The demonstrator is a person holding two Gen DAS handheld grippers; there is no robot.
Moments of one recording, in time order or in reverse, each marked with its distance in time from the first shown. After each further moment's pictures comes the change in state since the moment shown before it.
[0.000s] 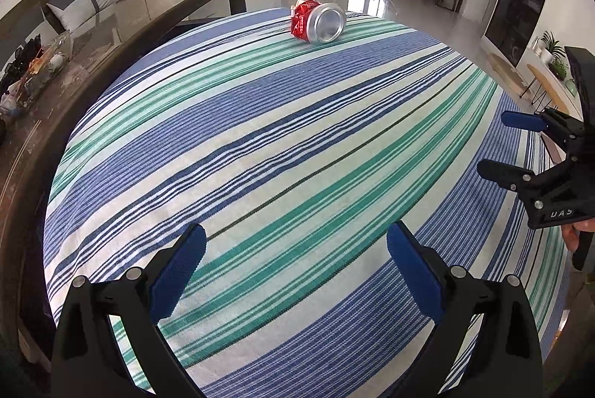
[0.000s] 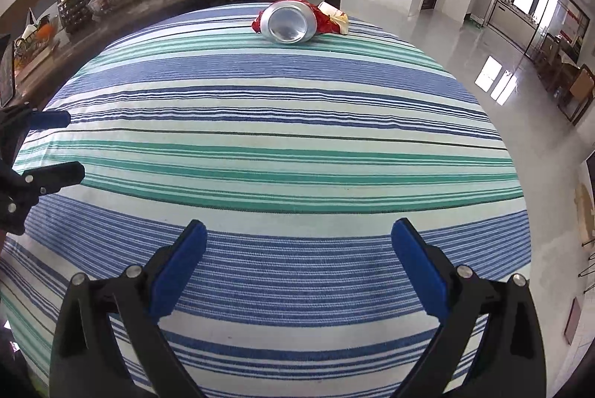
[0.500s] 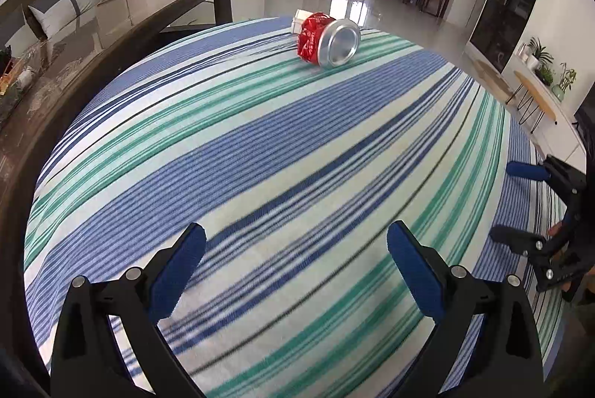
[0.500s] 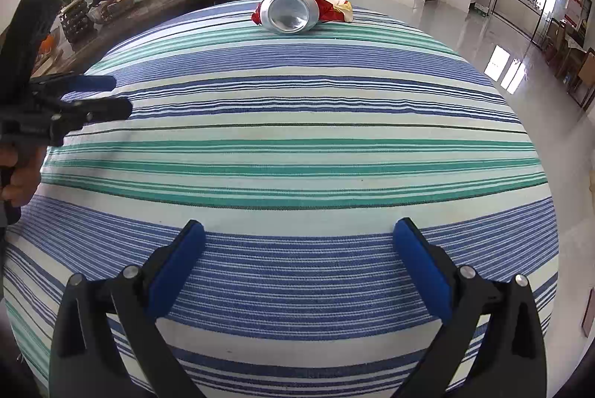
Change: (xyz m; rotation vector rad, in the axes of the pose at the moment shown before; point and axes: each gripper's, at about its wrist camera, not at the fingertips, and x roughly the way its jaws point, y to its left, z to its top) left arm 0.046 0.027 0.050 0.003 -0.030 -0.090; right arm 0.013 -0.003 -0.004 0.045 -0.001 0.052
